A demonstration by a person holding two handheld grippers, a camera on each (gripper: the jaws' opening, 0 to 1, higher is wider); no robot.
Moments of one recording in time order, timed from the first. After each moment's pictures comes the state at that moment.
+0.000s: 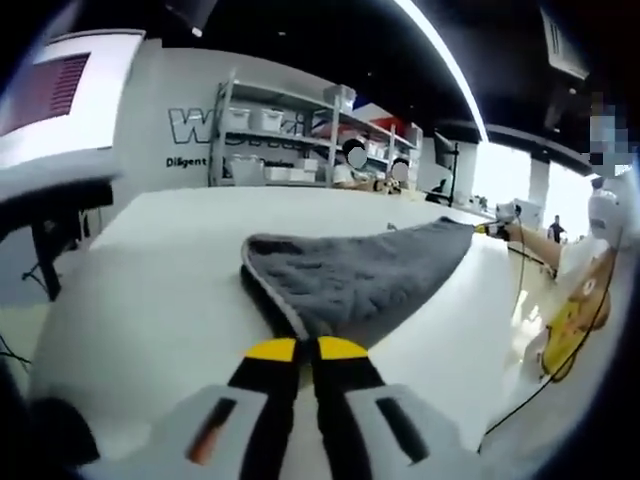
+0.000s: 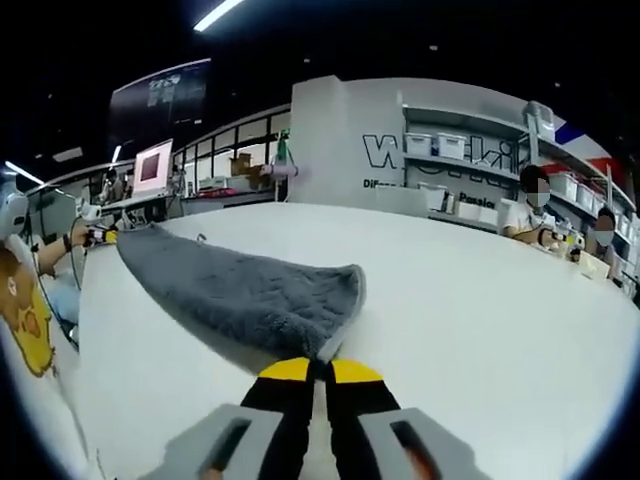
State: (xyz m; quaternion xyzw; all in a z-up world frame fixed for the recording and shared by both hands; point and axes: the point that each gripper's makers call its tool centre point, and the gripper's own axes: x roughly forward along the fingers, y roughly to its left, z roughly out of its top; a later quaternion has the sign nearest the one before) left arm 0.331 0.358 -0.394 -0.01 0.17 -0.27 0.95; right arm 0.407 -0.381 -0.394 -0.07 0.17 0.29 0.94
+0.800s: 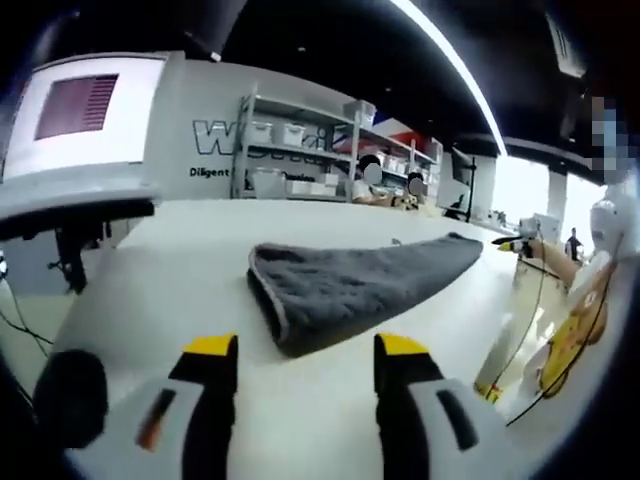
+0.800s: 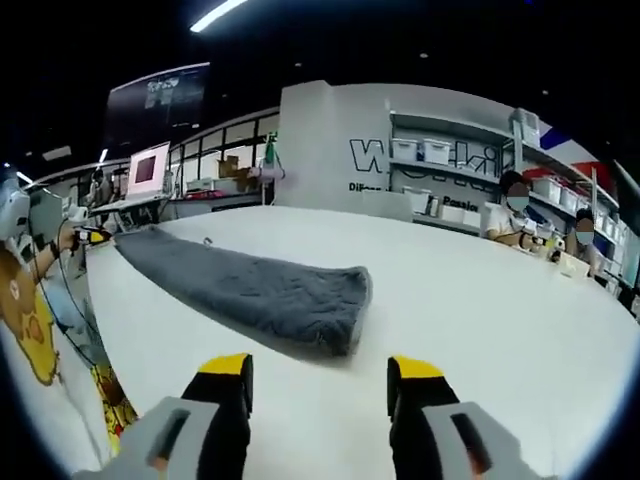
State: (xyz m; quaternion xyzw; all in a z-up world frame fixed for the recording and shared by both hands) left arm 0.286 0.354 -0.378 -0.01 0.15 -0.21 0.97; right arm 0.347 -0.377 -0.375 -0.07 0.16 0.25 0.95
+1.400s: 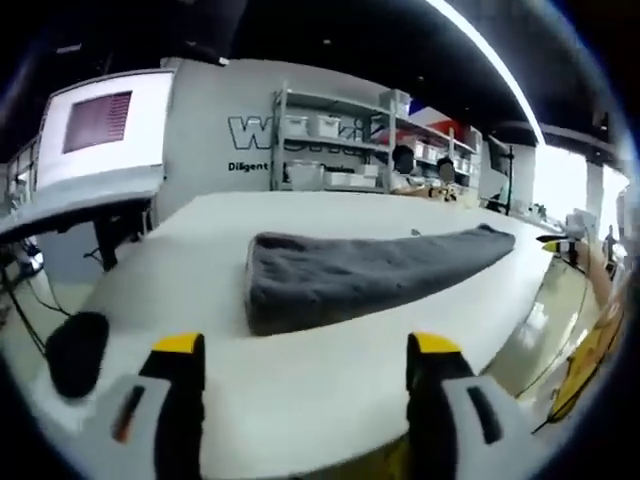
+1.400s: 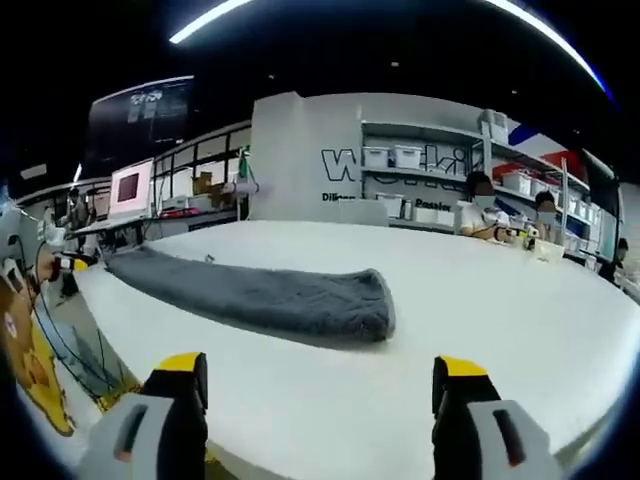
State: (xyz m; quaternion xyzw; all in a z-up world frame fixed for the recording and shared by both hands) left arm 0.266 0.327 -0.387 0.00 0.17 -0.10 0.98; right arm 0.306 -0.345 -0.373 -0.03 0.15 0.19 0.97
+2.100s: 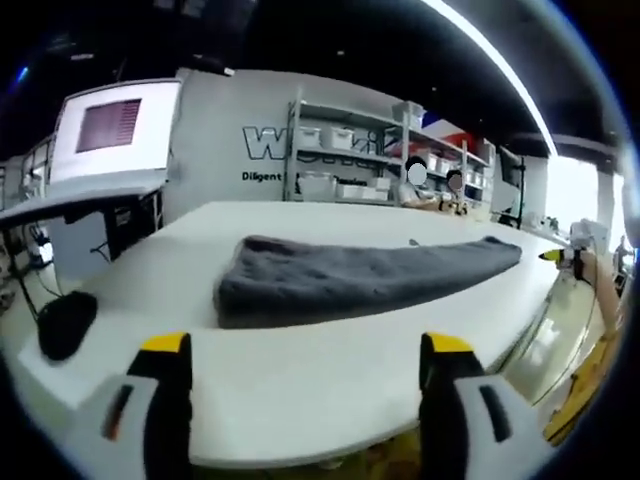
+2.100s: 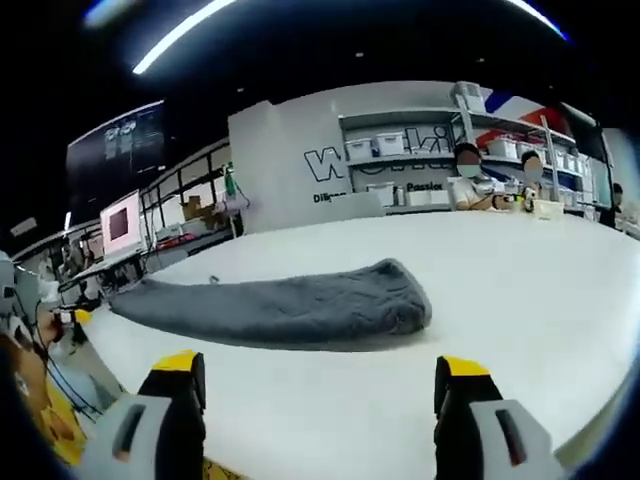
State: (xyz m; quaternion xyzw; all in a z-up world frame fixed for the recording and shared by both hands) left arm 0.258 0.300 -0.382 -0.02 0.14 -0.08 0.99; right arm 0.320 -0.317 -0.374 0.06 0.16 0.18 0.97
